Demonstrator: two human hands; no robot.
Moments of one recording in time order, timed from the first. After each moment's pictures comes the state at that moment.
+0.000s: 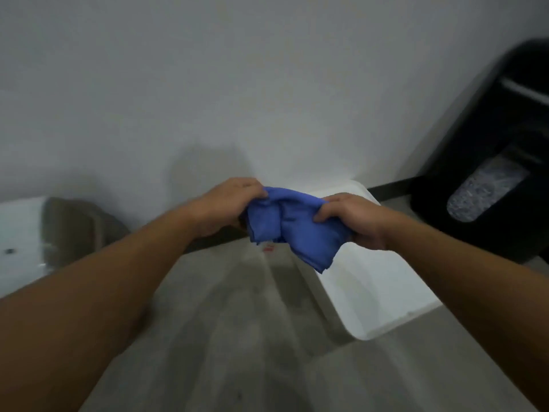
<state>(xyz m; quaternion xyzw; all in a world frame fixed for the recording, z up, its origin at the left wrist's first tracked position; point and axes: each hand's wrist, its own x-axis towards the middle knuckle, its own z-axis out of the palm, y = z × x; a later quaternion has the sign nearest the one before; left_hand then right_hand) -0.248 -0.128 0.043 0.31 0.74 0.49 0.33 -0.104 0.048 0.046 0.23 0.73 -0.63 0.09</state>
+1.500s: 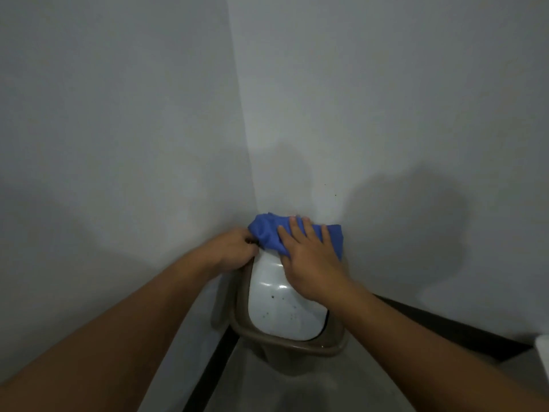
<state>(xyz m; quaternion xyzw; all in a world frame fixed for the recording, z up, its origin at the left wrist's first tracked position) -0.331 -0.465 0.070 -0.04 0.92 0.36 0.15 -0.334 -0.306 0.023 -0.22 0.97 -0.13 -0.03</state>
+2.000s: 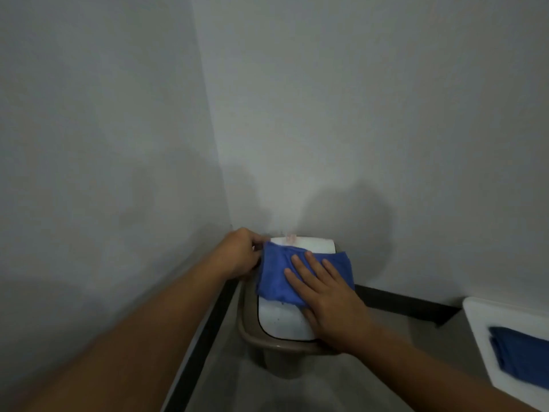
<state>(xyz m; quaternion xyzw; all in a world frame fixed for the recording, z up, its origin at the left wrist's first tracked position) -0.320 -0.420 0.061 0.03 0.92 0.38 0.13 -0.240 -0.230 0.022 -0.27 0.96 0.00 -0.05</state>
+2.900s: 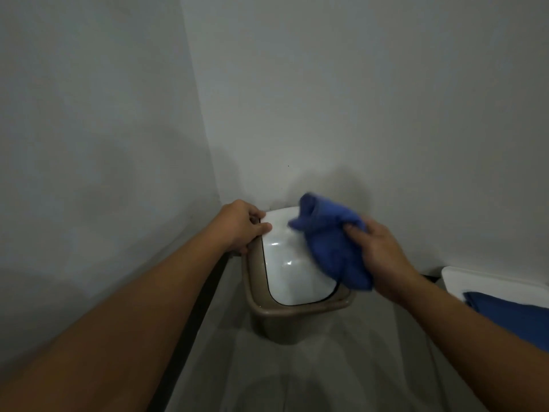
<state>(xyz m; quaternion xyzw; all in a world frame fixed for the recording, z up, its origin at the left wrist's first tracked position) -0.323 -0.409 0.047 -0.01 0.89 0.42 0.14 -0.238 -0.178 0.058 0.01 0.77 -0.64 -0.05</state>
